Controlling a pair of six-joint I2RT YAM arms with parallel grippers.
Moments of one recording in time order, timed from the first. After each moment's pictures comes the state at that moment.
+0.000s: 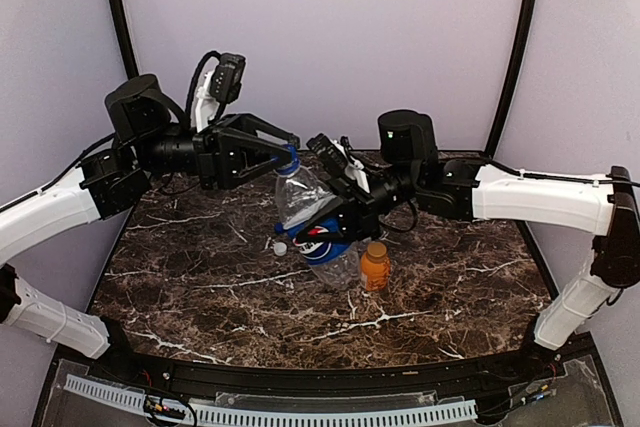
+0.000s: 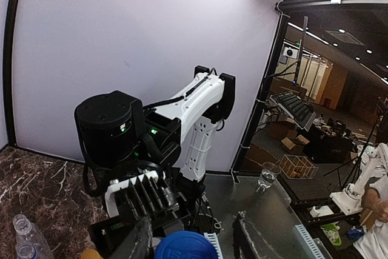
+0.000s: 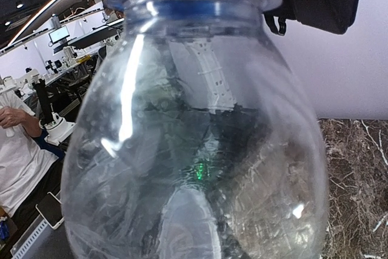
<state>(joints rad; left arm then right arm) -0.82 1.22 1.18 0.15 0.86 -0.34 0.96 1.57 1.25 0.07 -1.09 0.02</state>
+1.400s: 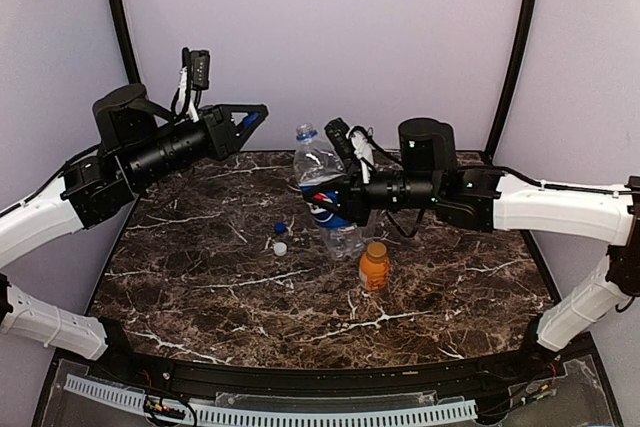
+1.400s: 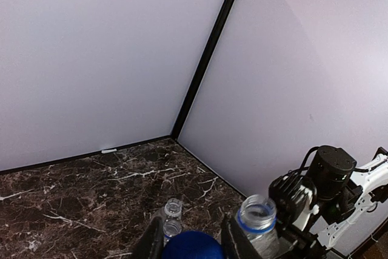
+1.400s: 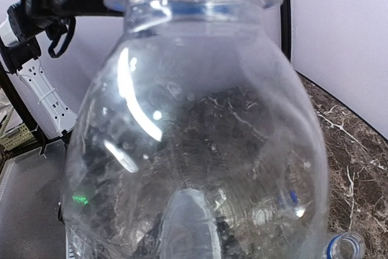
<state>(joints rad) -0.84 1.14 1.15 0.02 0.01 -0.38 0.97 1.47 1.15 0.08 -0.37 0.08</state>
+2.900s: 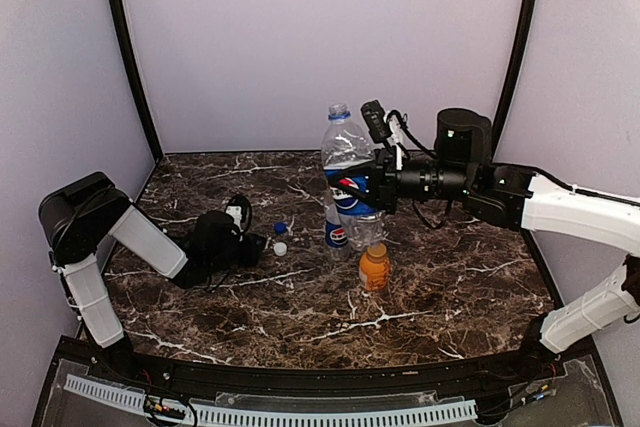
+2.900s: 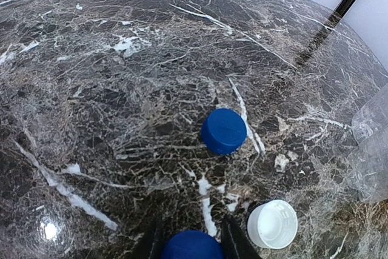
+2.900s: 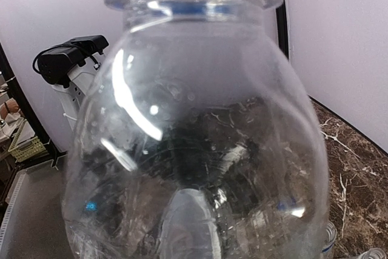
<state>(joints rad) -0.64 1.80 0.57 0.70 -0.15 -0.41 0.89 1.31 1.07 0.10 -0.46 0.13</state>
